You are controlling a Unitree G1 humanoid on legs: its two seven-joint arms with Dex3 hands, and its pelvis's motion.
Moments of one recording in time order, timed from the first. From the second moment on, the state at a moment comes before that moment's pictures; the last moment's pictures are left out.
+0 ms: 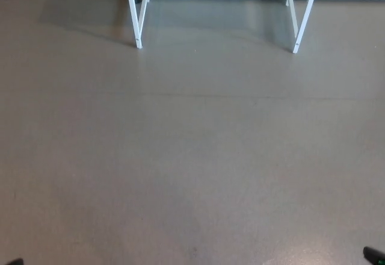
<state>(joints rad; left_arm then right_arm) 0.33 0.28 0.29 0.40 -0.15 0.06 -0.22 0.26 -0.16 -0.28 0.41 0.12 0.05 0.20</state>
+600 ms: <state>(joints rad) 0.43 0.25 0.34 0.29 -0.27 0.13 -0.28 0.33 -0.14 -0.30 0.37 0.24 0.08 0.29</state>
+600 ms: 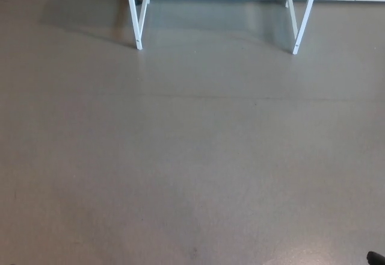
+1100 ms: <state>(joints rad) 0.45 0.25 0.34 0.27 -0.29 0.15 -0.28 0.34 -0.15 -0.28 0.39 0.25 0.07 0.30</state>
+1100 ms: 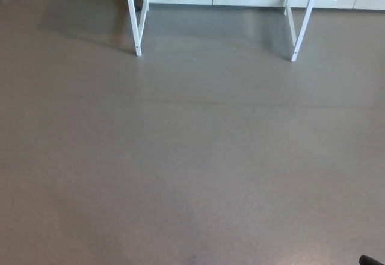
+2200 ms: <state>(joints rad) 0.47 0.25 0.34 0.26 -0.30 0.17 -0.28 0.35 -0.18 -0.22 0.43 0.24 0.02 0.31</state>
